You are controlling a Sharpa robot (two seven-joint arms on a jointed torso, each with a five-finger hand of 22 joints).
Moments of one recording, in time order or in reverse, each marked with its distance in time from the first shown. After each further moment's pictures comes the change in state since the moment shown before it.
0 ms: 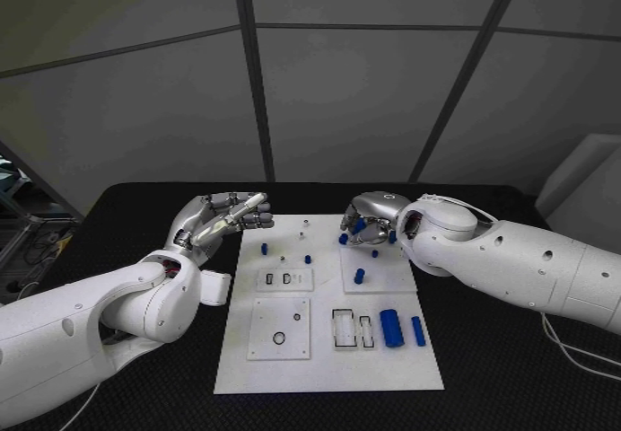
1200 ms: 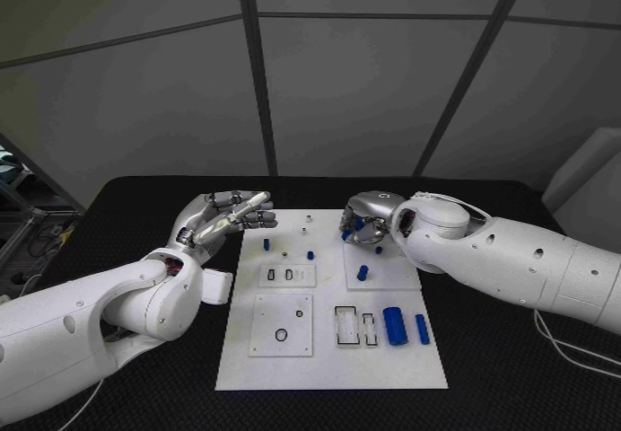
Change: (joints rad) left arm 0.000 -0.005 0.000 0.009 0.000 0.010 -0.010; left_hand 0.000 0.000 0.000 0.000 0.000 -0.001 -0.001 -0.004 0.000 -0.004 0.004 -0.010 -0.001 0.000 0.000 -0.006 0.002 -0.008 0.003 0.004 0.000 -0.002; right arm 0.004 0.038 0.000 -0.028 -0.029 0.044 -0.025; right_hand -0.009 -0.020 0.141 0.047 0.000 0.011 0.000 0.000 0.000 0.034 -0.009 0.008 -0.001 0.000 0.000 0.245 0.256 -0.032 0.097 0.000 0.200 0.284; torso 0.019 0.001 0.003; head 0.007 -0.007
